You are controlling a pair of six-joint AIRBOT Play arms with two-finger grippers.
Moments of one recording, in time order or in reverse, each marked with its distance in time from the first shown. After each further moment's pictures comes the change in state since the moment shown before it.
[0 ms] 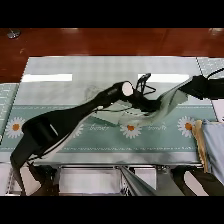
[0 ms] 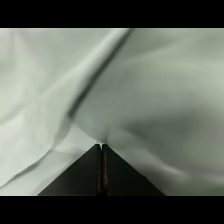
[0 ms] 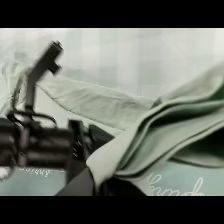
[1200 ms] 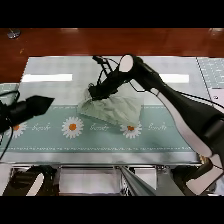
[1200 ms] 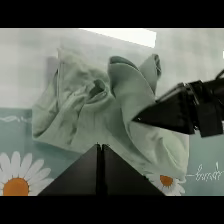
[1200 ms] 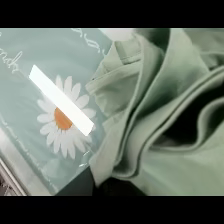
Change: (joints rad) left arm 0.782 1.518 -1.098 0.305 -0.079 -0.037; right arm 0.815 -0.956 0.707 0.055 -0.109 0.039
